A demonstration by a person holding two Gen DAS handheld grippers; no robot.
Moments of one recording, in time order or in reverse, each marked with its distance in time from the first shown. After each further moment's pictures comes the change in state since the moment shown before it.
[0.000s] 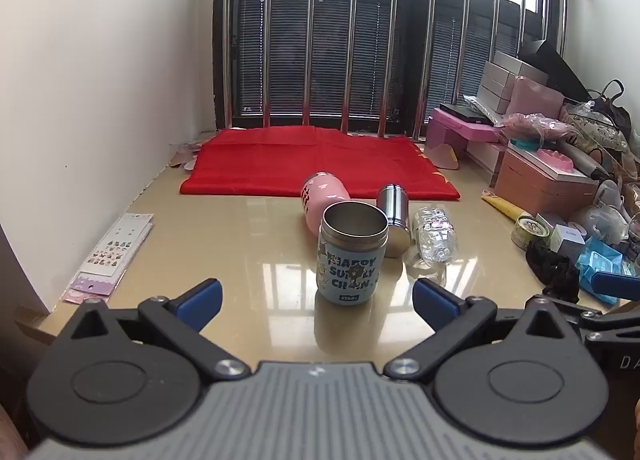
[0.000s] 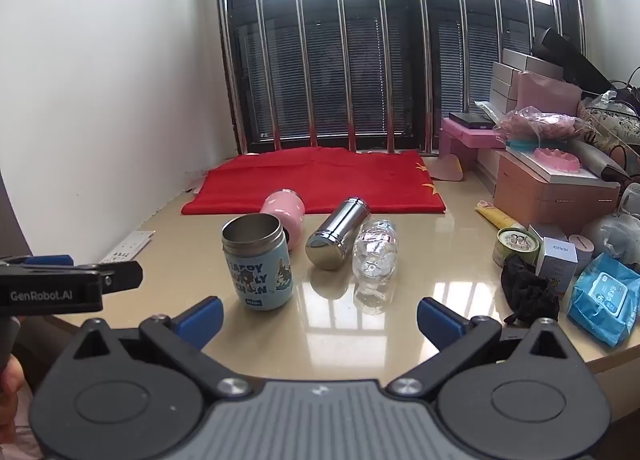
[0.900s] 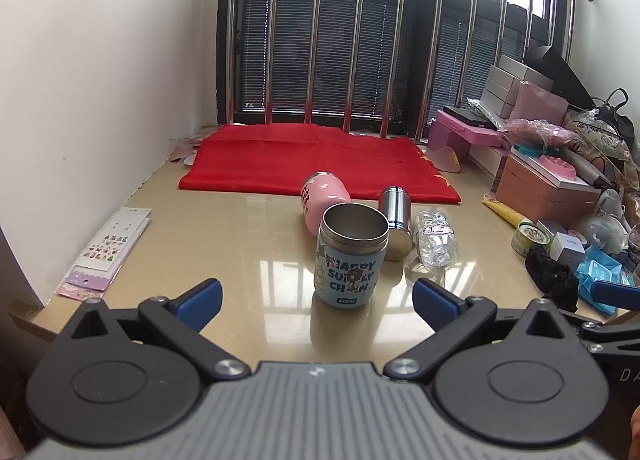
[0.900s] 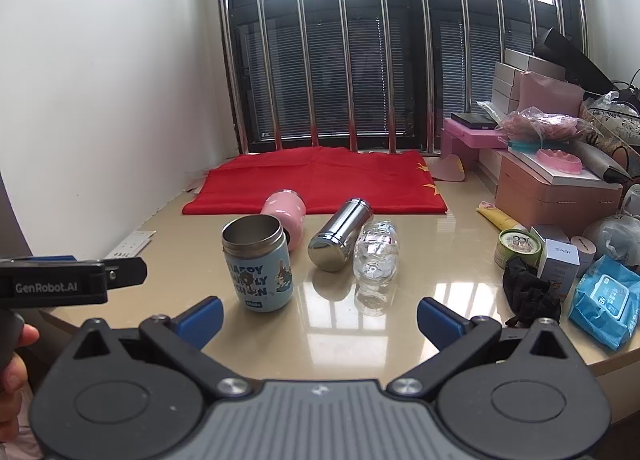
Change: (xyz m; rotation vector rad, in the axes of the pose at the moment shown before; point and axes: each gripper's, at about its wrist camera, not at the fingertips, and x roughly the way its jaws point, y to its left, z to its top) left arm 0.002 -0.003 0.002 -0.025 0.003 0.011; right arm 0.000 0.002 0.001 -0.009 0.000 0.001
